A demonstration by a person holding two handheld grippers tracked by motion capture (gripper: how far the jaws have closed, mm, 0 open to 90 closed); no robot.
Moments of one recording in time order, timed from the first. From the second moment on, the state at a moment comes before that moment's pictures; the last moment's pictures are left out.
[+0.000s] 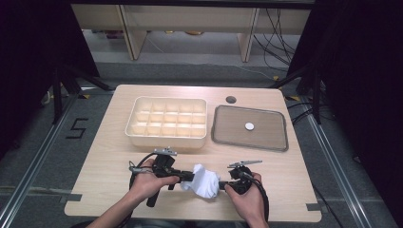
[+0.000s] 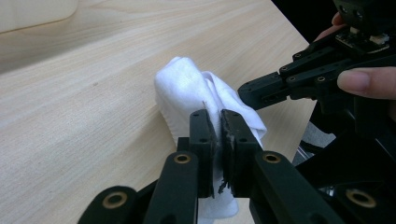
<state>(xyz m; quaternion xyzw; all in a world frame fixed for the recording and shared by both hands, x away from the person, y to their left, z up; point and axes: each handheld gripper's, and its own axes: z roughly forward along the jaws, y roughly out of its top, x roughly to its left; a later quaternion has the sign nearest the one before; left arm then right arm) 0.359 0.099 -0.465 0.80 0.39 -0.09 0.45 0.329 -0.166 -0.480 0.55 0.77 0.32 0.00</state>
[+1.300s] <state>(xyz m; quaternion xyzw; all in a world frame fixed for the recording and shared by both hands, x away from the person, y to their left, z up) 0.357 0.089 -0.464 0.81 0.37 -0.09 0.45 0.335 -0.154 -0.487 0.53 0.79 0.30 0.02</state>
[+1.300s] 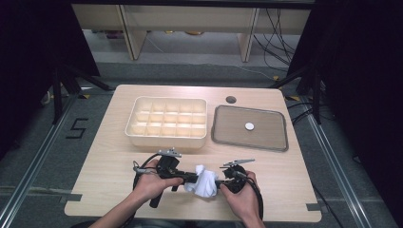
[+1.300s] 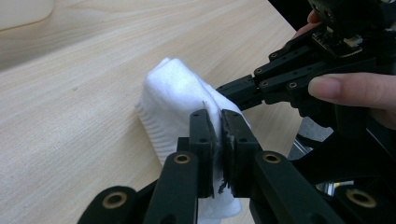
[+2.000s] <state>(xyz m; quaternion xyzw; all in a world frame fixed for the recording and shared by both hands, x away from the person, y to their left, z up) 0.356 0.084 -0.463 0.81 0.37 -0.09 0.45 0.336 -0.149 -0.485 0.52 0.80 0.30 0.02</state>
